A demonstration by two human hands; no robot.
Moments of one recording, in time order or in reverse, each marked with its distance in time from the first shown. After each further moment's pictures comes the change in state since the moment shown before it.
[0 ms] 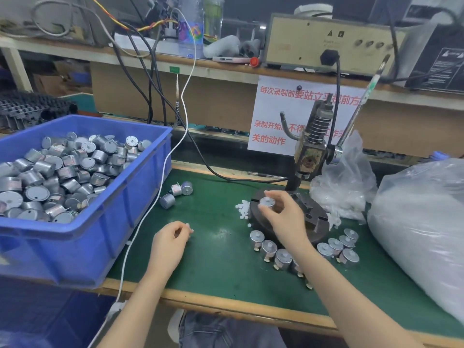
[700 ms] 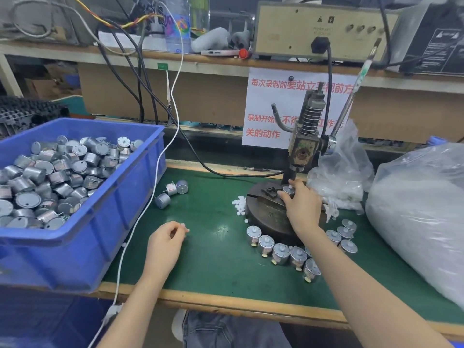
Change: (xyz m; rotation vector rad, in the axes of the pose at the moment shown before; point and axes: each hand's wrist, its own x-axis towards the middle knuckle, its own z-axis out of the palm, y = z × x) left_hand -0.002 -0.001 0.001 0.024 0.006 -0.012; right_hand 0.041 0.032 -0.025 -0.691 0.248 0.037
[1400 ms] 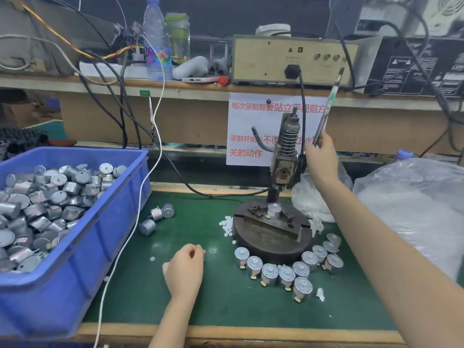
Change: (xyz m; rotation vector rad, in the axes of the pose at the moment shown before) left_hand -0.014 0.040 0.053 0.175 0.026 -0.114; right_hand 0.085 -0.028 -0.103 0.744 0.145 0.063
